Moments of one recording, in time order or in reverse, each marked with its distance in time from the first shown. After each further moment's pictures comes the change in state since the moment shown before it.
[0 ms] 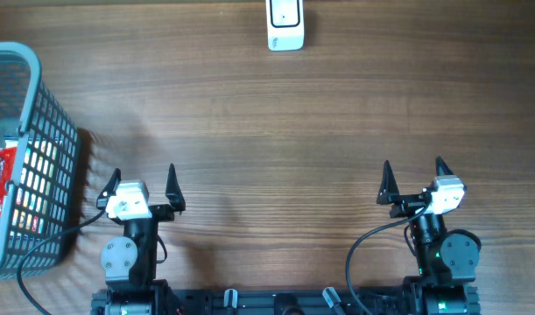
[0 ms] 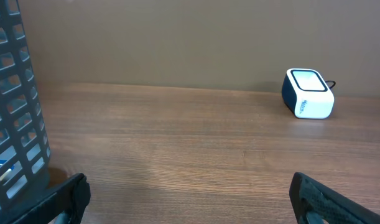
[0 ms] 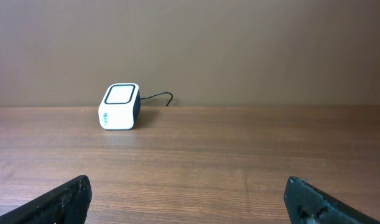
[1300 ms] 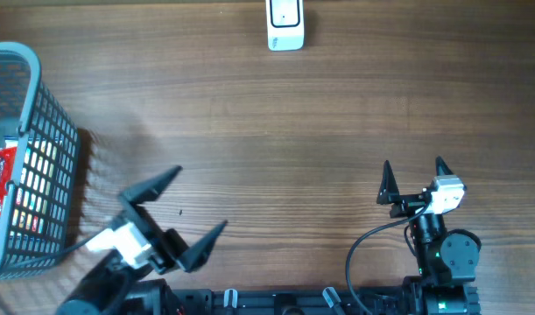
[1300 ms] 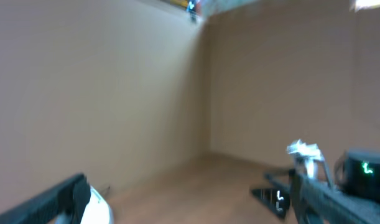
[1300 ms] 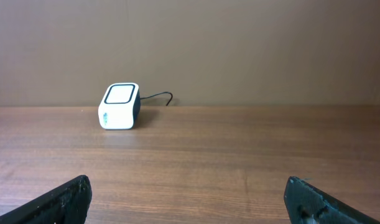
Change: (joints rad) left arm 0.054 0.098 0.358 0.318 0.922 -0.347; right arm 0.000 0.002 0.000 0.000 0.000 0.000
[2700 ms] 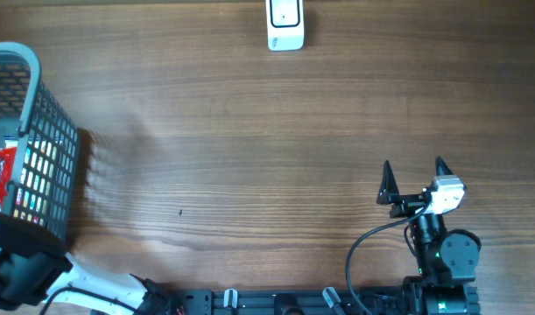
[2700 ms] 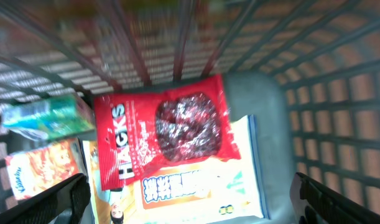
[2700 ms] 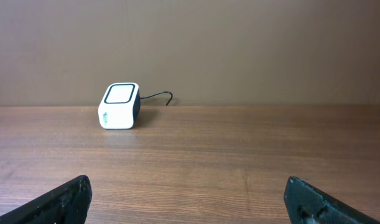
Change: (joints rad) left arm 0.793 1.796 1.524 -1.369 -1.007 -0.071; right arm 0.000 0.000 0.000 0.000 0.000 0.000
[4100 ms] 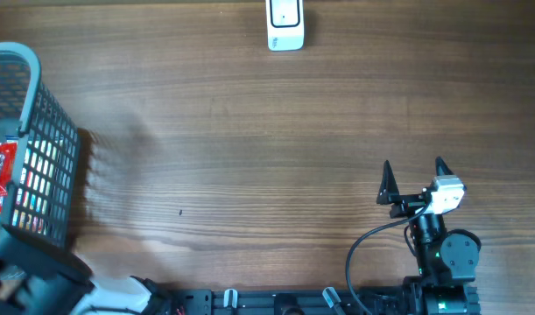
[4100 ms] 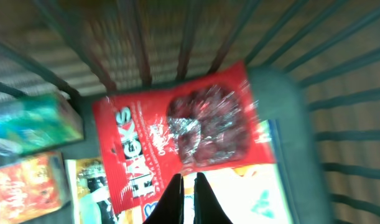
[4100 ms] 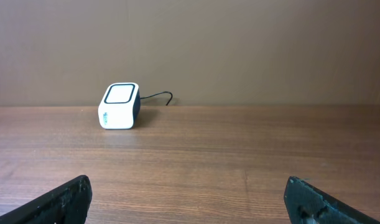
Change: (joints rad) left arm -0.001 -0.214 -0.484 0.435 -0.018 0.032; right arm 0.000 0.000 0.000 0.000 0.000 0.000
